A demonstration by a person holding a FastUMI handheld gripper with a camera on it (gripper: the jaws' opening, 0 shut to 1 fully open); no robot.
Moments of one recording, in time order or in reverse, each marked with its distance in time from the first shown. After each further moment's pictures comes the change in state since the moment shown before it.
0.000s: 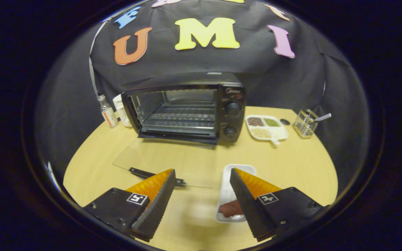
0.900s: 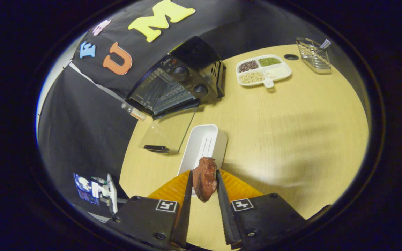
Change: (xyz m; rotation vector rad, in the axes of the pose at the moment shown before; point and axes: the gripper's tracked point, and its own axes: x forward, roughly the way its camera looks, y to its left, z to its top) arm -0.008 -0.078 -0.069 0.369 0.415 0.558
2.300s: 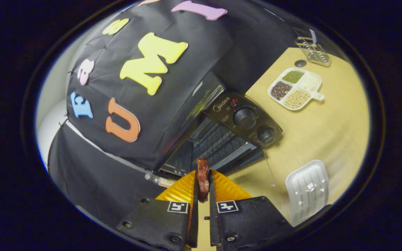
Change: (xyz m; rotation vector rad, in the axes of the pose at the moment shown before) arm 0.108 0.155 0.144 0.378 -0.588 0.105
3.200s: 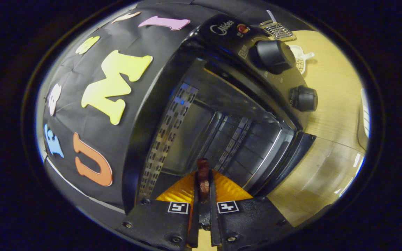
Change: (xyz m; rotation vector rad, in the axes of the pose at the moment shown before) arm 0.148 -0.002 -0.003 0.190 -0.294 -0.174
